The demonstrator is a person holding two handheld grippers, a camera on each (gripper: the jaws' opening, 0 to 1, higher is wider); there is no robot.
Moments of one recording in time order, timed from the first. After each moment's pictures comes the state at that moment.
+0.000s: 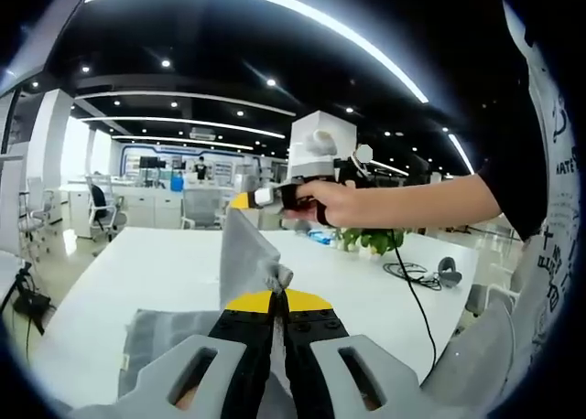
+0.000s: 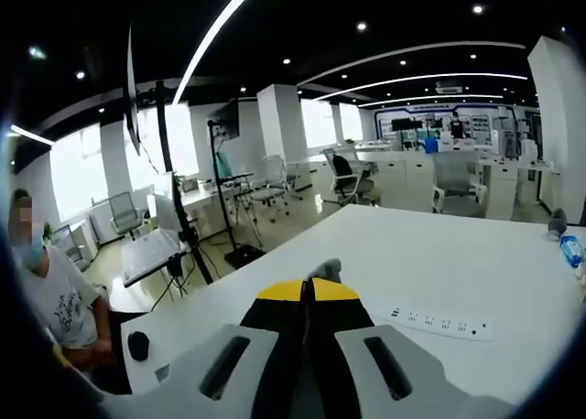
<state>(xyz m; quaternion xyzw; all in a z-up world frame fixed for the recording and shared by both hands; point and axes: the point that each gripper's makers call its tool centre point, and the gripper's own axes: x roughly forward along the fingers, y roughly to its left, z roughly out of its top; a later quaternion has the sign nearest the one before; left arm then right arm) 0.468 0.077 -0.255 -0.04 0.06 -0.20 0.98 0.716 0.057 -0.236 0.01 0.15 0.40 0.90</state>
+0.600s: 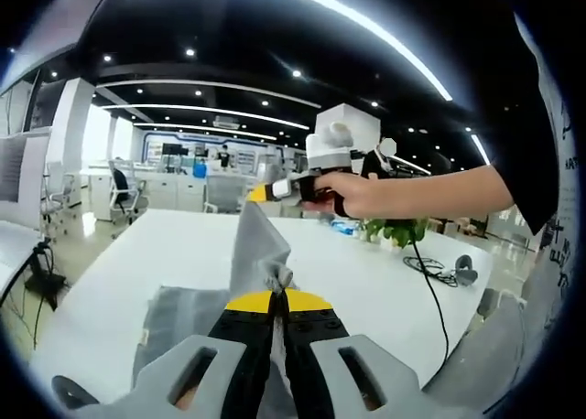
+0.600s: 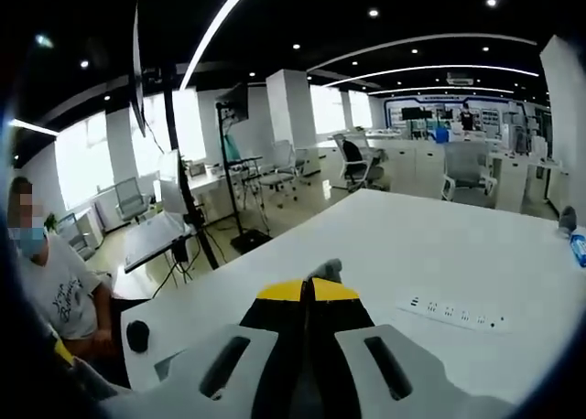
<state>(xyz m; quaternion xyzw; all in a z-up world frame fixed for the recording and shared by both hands) 0.463 0.115 -0.292 -0.06 0.09 -0.15 0.98 0.715 0.093 -0.275 -0.01 0.17 0.42 0.89</state>
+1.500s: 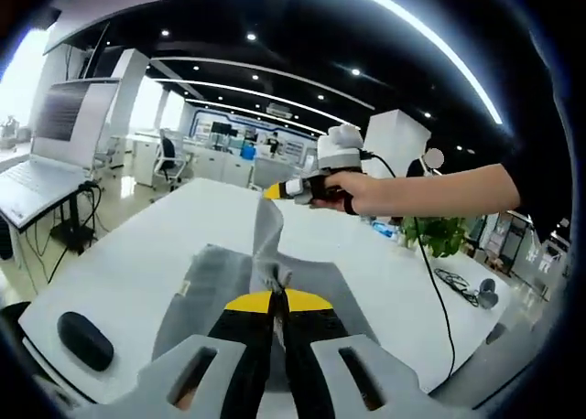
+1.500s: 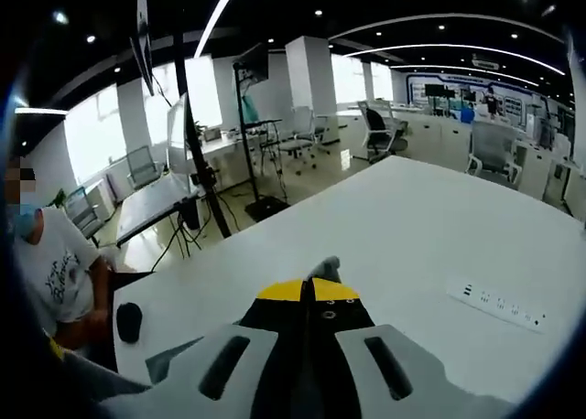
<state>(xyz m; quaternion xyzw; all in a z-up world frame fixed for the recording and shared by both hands) 0.441 0.178 -0.343 -0.13 0.12 -0.04 0.98 0.703 0.183 -0.348 -0.06 0.23 0.46 0.85</state>
